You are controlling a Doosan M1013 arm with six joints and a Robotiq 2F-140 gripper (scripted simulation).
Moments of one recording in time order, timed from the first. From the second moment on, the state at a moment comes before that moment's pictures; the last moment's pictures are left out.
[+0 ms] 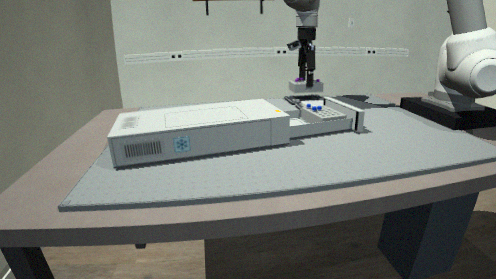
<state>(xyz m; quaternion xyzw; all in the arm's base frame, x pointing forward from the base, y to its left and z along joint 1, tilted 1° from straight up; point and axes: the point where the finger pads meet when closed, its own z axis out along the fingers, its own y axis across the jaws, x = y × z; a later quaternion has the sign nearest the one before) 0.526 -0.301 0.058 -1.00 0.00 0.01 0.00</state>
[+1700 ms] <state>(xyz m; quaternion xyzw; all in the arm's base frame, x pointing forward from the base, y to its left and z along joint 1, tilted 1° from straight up) 0.525 -0.301 0.065 -1.00 0.00 0.01 0.00</state>
